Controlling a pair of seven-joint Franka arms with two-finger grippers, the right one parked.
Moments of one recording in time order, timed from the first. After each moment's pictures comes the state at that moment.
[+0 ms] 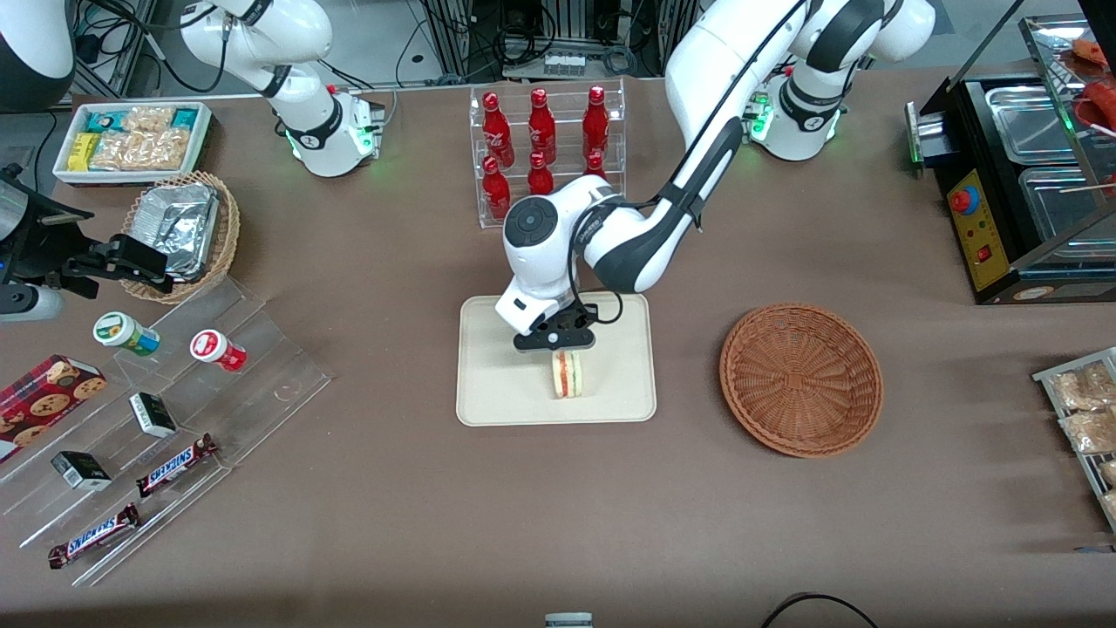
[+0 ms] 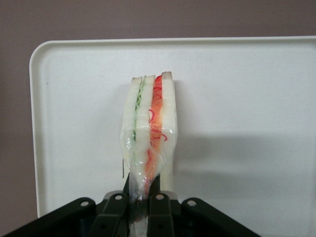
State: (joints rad) arm -0.75 0.75 -0.11 -1.39 0.20 2.09 -0.96
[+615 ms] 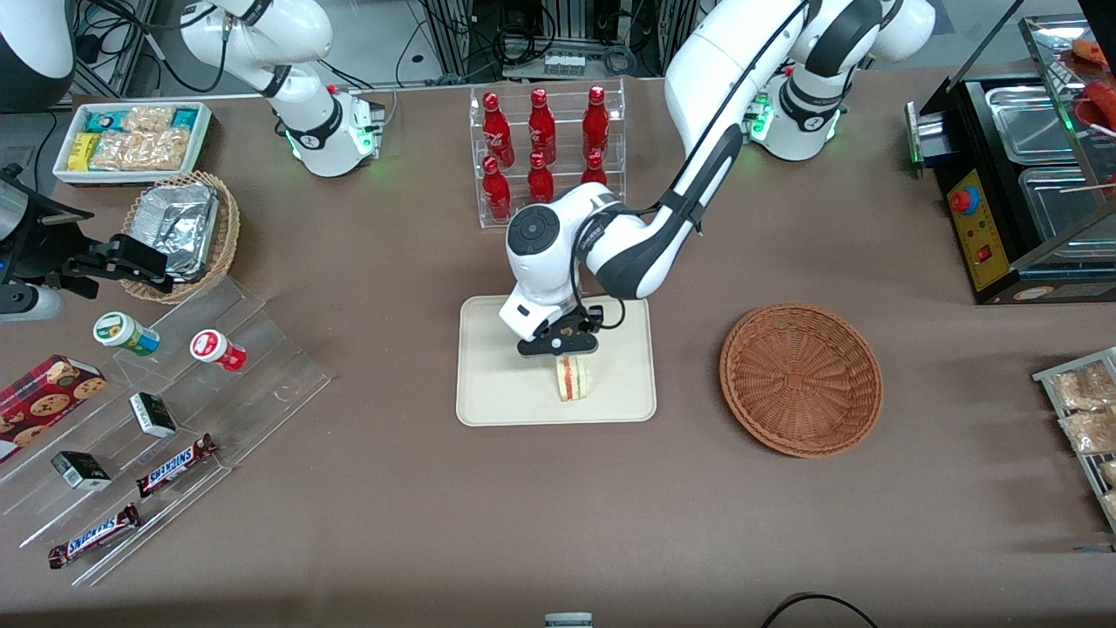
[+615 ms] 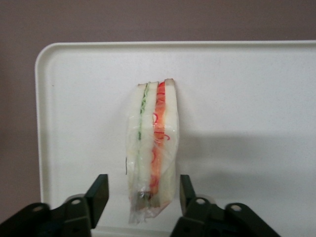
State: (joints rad) arm -0.75 0.74 -0.10 -1.37 0.20 2.06 -0.97
